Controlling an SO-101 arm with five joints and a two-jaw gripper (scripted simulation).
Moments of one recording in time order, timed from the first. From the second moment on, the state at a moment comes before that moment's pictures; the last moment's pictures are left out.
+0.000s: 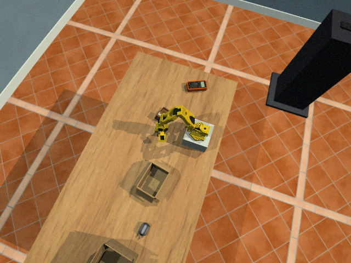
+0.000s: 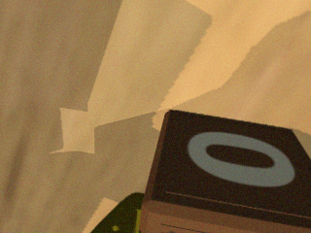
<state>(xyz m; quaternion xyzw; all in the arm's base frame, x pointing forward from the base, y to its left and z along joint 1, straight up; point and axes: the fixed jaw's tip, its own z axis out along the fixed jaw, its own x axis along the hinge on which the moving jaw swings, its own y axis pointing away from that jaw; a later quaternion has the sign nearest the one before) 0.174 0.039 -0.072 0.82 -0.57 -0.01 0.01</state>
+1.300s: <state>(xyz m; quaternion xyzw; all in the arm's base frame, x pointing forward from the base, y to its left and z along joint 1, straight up) 0.176 0.039 -0.046 0.82 -0.57 -0.01 0.01</state>
